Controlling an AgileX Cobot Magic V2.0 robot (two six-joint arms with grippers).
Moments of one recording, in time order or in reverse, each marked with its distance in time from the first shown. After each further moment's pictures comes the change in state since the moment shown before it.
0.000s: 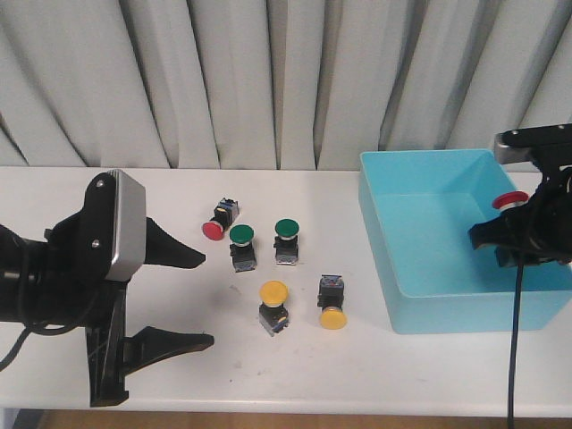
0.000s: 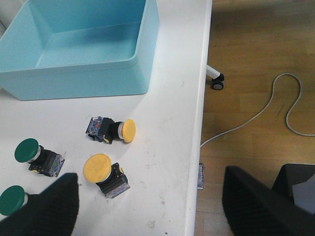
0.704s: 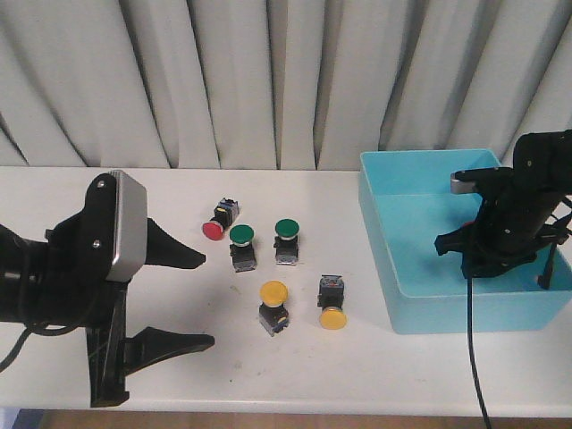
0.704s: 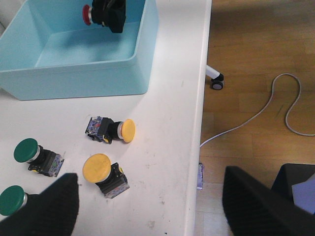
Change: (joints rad) left arm 0.000 0.000 0.000 0.002 -0.001 -0.003; right arm -0.068 0.519 -0.215 0.024 -0.116 -0.075
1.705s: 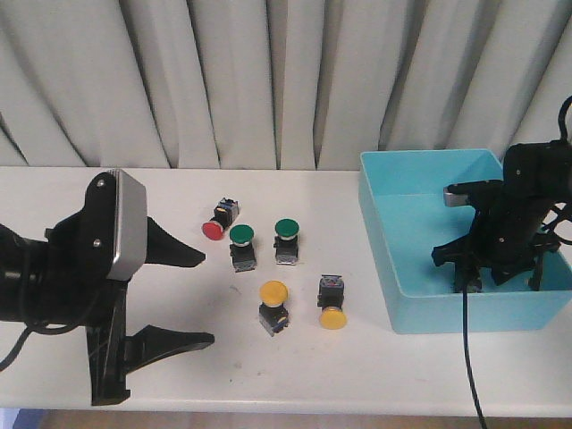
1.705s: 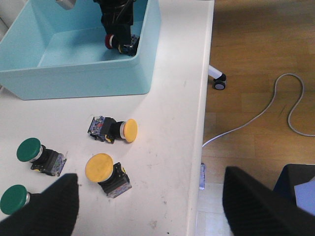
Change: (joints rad) left arm 0.000 0.000 0.000 0.000 -0.007 0.000; right arm 0.000 0.049 -0.020 0.001 0.022 -0.030
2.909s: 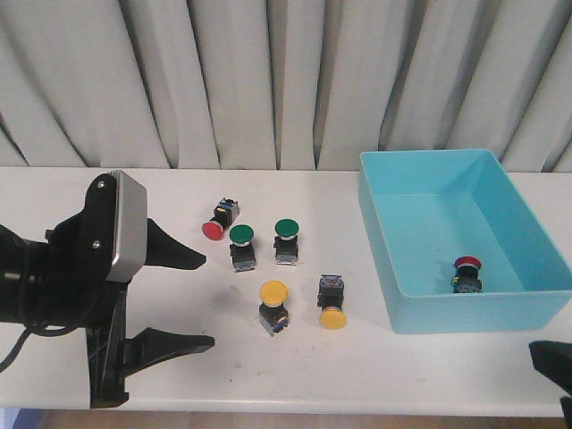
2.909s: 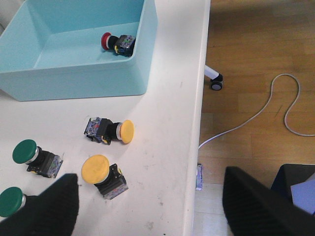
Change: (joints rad) left arm 0.000 0.000 0.000 0.000 0.012 0.000; right arm 0.181 -1.354 0.647 0.198 0.088 -0.123
